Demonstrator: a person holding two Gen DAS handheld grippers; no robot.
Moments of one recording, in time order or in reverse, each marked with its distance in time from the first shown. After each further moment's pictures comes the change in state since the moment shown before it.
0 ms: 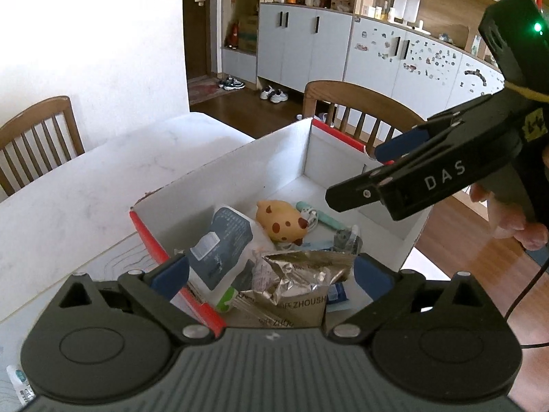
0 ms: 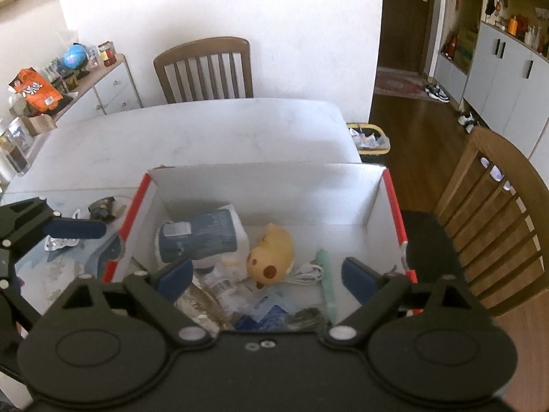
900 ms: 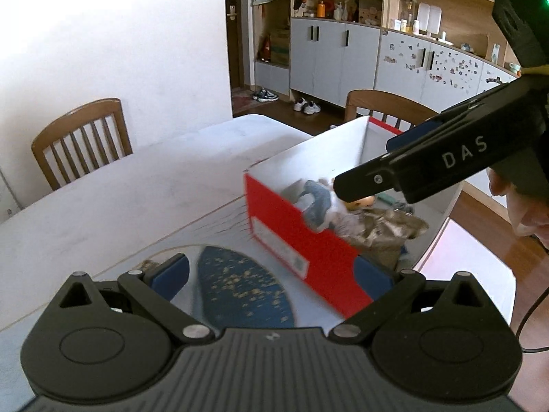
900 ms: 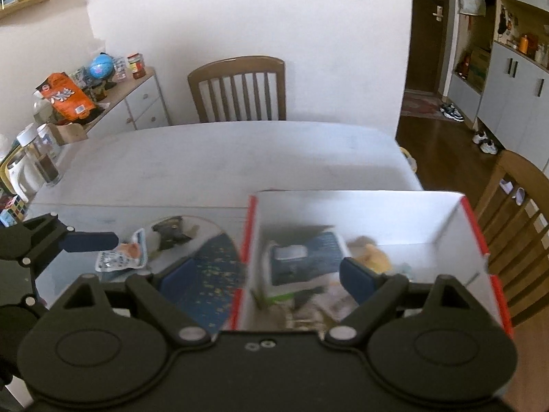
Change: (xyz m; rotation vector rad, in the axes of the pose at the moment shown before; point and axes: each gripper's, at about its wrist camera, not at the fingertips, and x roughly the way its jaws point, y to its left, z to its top) left arm -0.080 0.077 -0.058 -0.011 -0.059 0.105; right arm -0.005 0.124 0.011 -0.014 -0.069 0.029
